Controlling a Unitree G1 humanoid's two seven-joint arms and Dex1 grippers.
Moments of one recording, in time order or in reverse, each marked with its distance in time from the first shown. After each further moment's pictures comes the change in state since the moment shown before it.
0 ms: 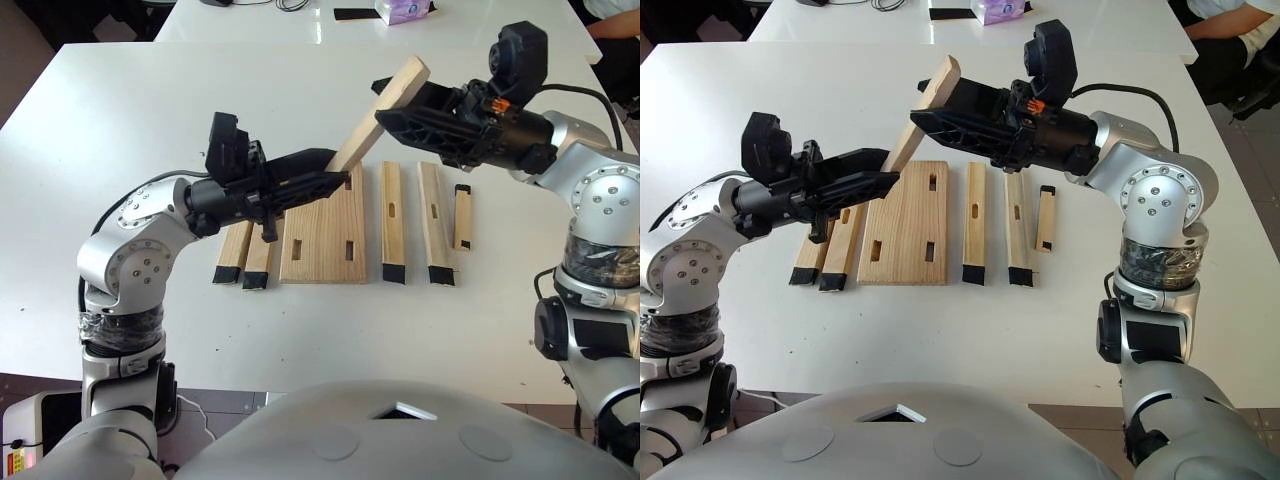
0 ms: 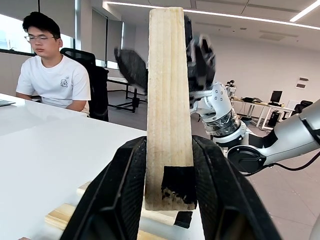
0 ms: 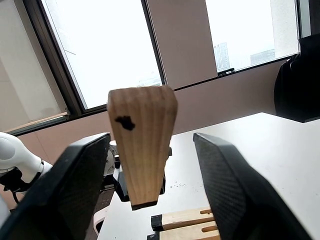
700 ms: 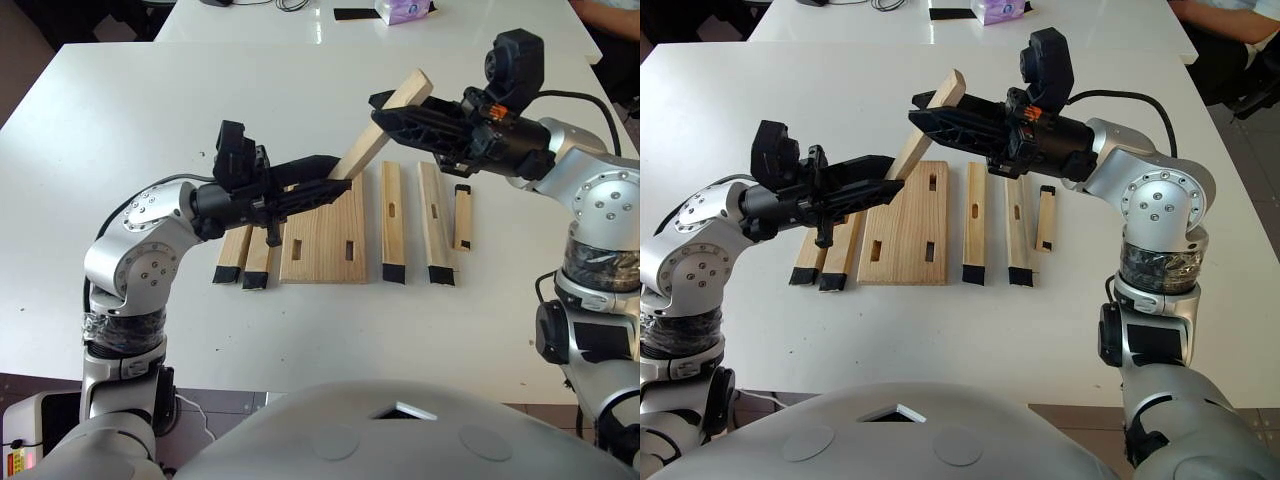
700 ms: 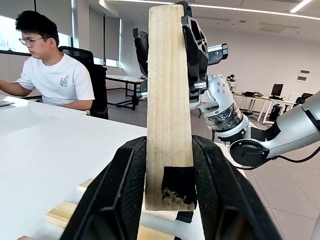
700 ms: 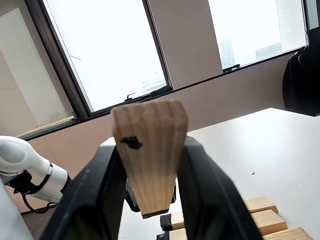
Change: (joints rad) left arm 0.011 0.008 -0.030 0.015 0.031 -0.047 -0.016; right arm 0.025 -0.007 0.013 -0.016 0.040 0.011 -0.037
